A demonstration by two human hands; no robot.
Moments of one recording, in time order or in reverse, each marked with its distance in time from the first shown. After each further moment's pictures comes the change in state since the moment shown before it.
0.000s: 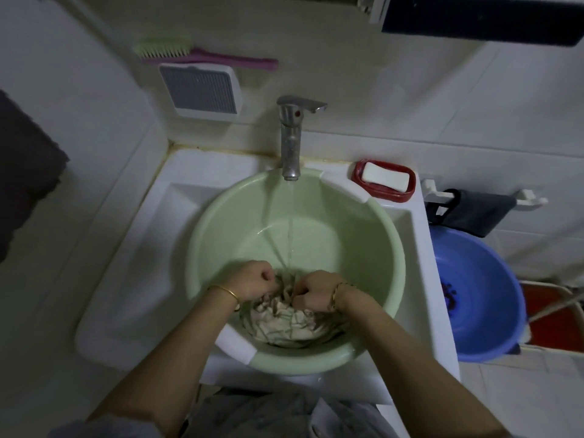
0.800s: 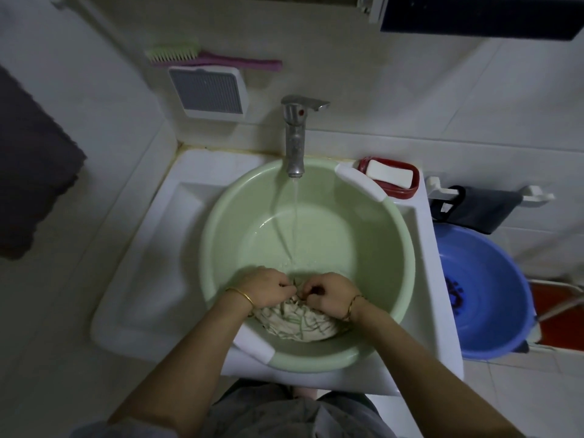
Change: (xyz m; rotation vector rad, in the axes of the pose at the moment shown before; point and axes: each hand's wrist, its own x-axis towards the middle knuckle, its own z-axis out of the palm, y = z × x) left_hand -0.015 0.019 0.012 0.223 -0.068 0.079; right_hand -0.011 0.019 0.028 0.294 0.233 -0.047
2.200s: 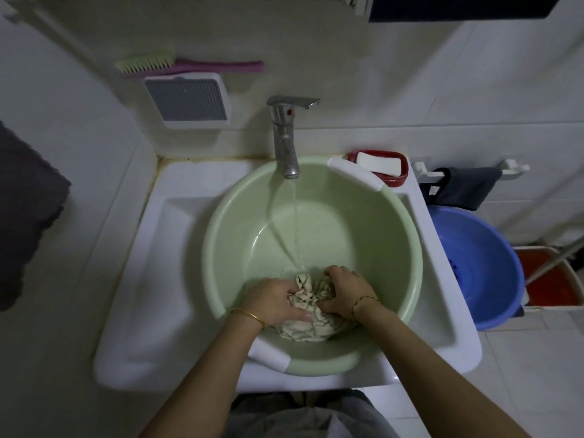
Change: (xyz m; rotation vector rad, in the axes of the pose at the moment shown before) left_hand 0.000 -0.017 0.013 -0.158 0.021 0.112; right_hand 0.006 0.004 0.019 -0.137 0.138 0.273
